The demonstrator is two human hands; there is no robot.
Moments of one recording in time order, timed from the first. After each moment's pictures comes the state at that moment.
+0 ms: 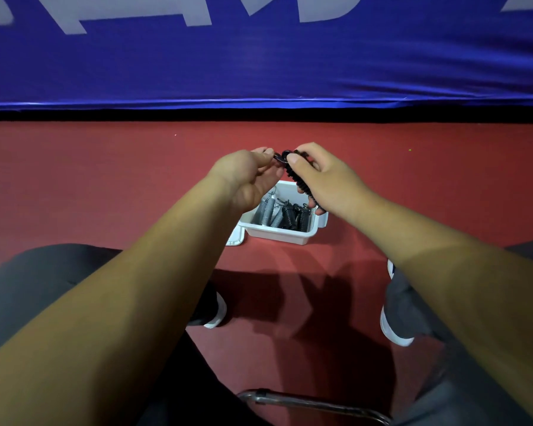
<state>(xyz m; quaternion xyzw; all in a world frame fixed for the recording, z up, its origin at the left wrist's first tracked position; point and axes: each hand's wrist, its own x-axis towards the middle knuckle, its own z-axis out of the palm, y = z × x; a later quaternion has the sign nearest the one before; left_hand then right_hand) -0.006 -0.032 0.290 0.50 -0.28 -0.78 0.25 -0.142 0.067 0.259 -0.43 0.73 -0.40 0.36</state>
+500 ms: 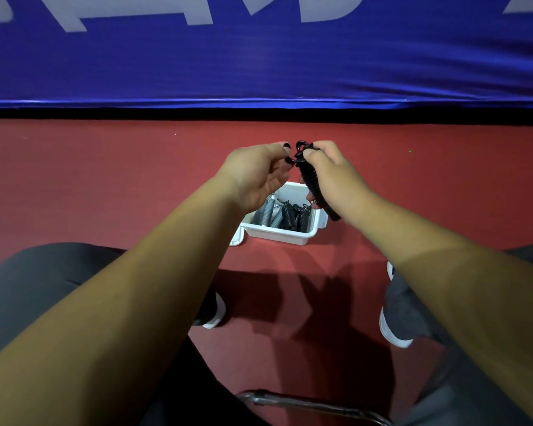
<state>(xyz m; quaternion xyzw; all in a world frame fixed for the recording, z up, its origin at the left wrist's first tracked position) -0.013 -0.027 0.287 0.46 -0.39 -0.76 0.23 -0.143 0.061 0.257 -0.33 0.71 -0.48 0.40</state>
